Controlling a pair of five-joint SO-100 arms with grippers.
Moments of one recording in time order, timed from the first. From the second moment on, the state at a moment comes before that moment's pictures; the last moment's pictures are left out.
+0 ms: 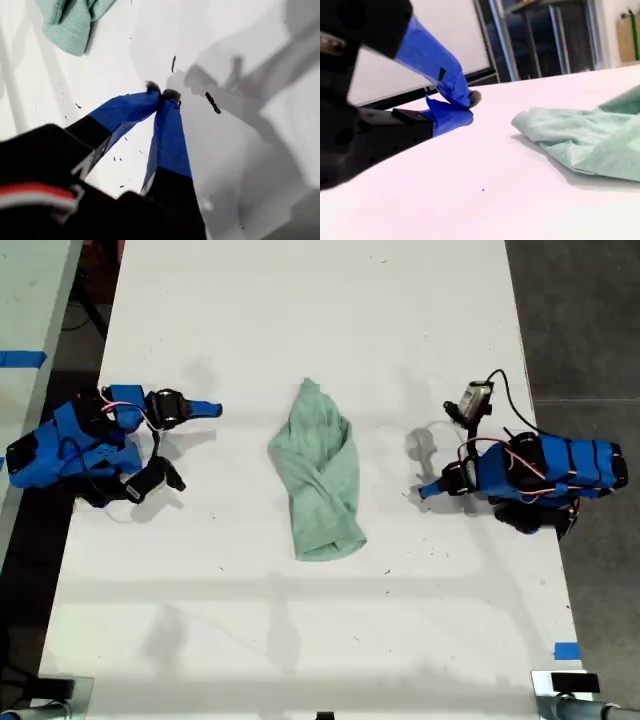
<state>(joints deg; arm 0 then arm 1) -32.9 201.9 185.8 52.6 25.0 3.5 200.2 174.7 76.4 -19.2</state>
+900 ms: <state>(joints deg) -35.5 205.7 186.2 56.5 22.3 3.7 200.2 174.7 76.4 -19.2</state>
